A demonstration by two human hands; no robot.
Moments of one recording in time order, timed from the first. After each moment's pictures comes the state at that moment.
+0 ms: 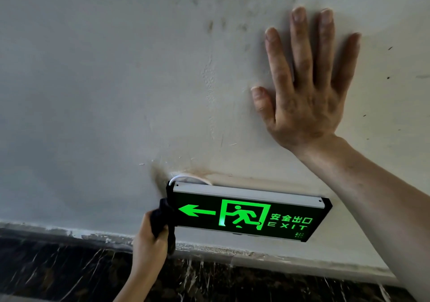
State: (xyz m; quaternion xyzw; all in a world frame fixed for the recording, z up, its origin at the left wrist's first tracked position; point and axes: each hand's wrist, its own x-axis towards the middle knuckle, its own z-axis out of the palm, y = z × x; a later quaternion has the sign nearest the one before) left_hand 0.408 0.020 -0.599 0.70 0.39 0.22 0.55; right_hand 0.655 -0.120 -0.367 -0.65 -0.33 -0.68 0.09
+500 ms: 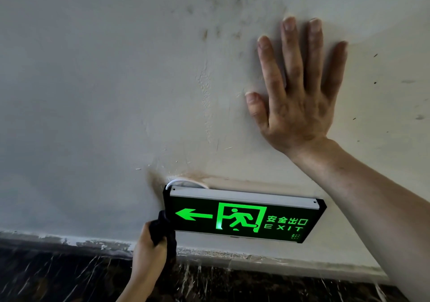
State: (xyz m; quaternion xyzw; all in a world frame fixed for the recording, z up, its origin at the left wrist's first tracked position) left_hand 0.415 0.024 -0.612 0.69 0.47 0.15 0.53; right_hand 0.650 -0.123 -0.365 -0.67 -0.34 -0.66 0.09
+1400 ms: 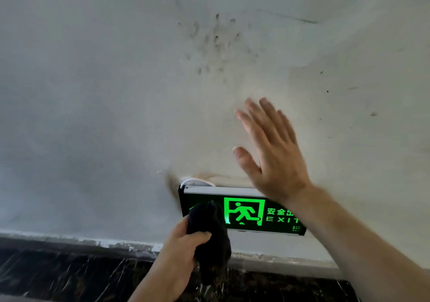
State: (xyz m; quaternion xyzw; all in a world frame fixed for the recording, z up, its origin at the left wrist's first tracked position) left_hand 0.382 -0.048 -0.502 0.51 0.31 0.09 0.80; right_hand 0.552 -0.177 -0.388 -0.76 -0.48 -0.35 0.25
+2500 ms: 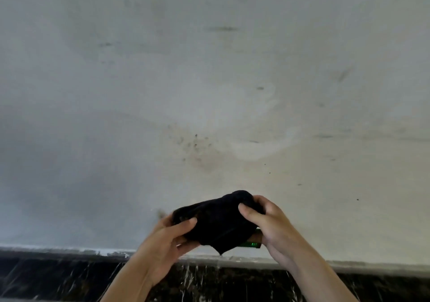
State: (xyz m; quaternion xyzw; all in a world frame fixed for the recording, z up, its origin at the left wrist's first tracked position) left_hand 0.389 -0.053 -0.283 0.47 0.29 0.02 0.83; right_hand 0.519 -0.252 -0.256 -0.66 -0.08 0.33 0.67
